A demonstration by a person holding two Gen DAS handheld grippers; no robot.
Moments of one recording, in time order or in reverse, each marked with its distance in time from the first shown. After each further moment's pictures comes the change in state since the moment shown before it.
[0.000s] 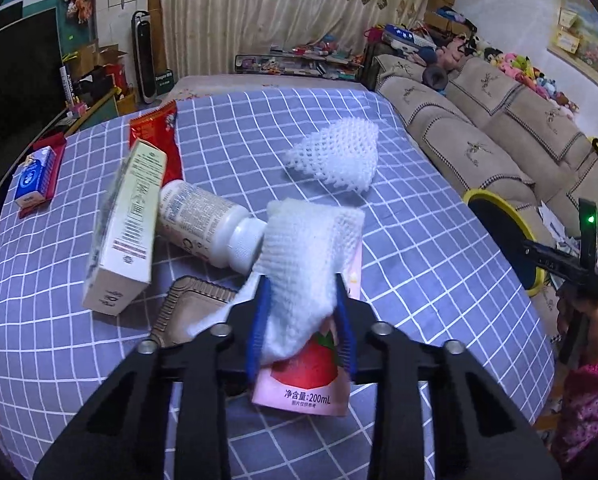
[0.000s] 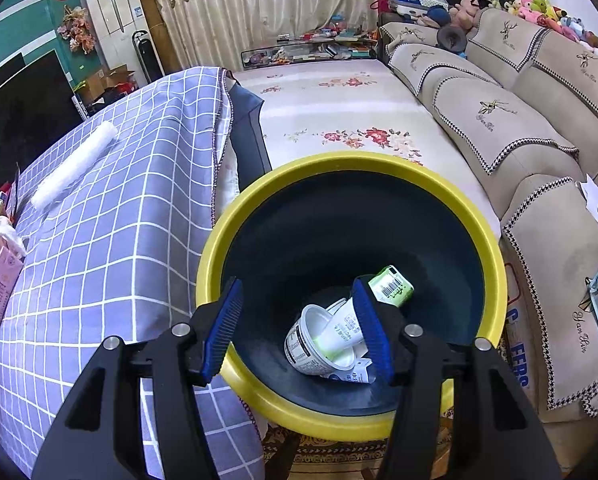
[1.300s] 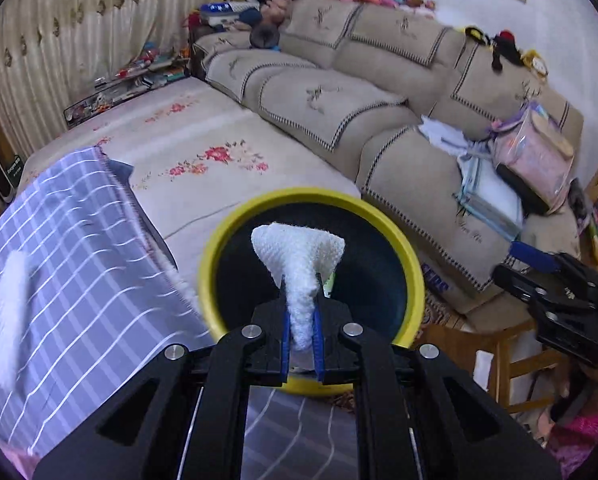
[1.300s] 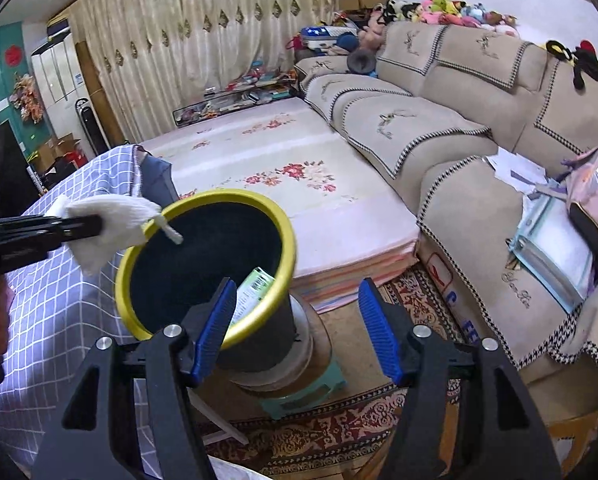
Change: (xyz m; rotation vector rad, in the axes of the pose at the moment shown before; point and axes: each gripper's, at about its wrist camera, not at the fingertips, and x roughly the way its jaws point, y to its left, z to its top) left arm 0.106 -0.328 0.060 0.474 0.099 -0.327; right arm -0.120 -0.122 -0.060 0.198 -0.169 -0.170
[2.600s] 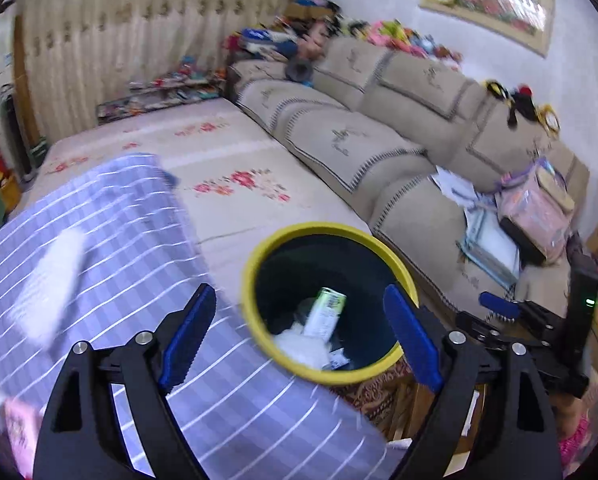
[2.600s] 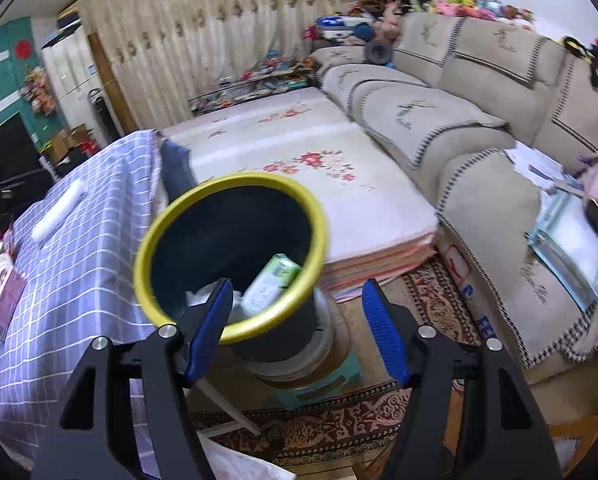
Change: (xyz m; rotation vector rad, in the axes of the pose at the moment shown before) left arm -0.096 0.035 -0.026 -0.161 -0.171 0.050; right arm 0.010 0.026 -0.005 -0.036 0.036 0.071
